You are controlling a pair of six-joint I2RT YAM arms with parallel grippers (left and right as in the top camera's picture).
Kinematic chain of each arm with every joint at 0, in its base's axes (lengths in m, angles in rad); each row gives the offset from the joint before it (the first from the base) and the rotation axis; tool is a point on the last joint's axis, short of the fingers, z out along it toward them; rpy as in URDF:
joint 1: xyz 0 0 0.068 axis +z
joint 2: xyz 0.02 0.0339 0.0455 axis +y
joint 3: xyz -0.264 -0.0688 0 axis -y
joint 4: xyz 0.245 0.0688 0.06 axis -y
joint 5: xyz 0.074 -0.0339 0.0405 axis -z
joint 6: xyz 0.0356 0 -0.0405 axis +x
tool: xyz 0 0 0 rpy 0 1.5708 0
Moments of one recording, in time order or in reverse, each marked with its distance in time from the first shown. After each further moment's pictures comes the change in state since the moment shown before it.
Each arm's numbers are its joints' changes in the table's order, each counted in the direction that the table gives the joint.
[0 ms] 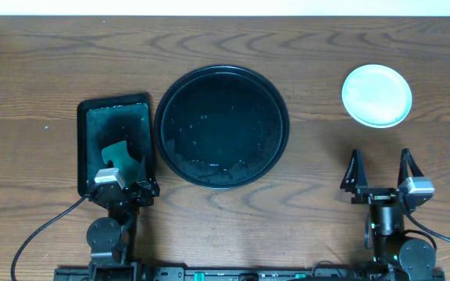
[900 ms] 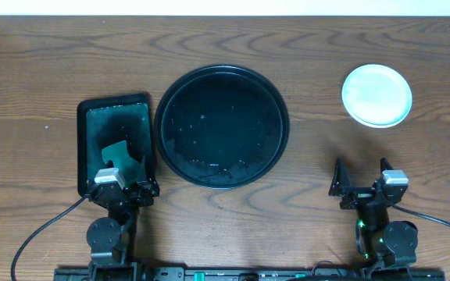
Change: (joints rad) left arm 0.000 0.000 0.000 0.000 0.000 0.000; right arm 0.000 -0.004 -0.091 -0.180 -0.029 -0.003
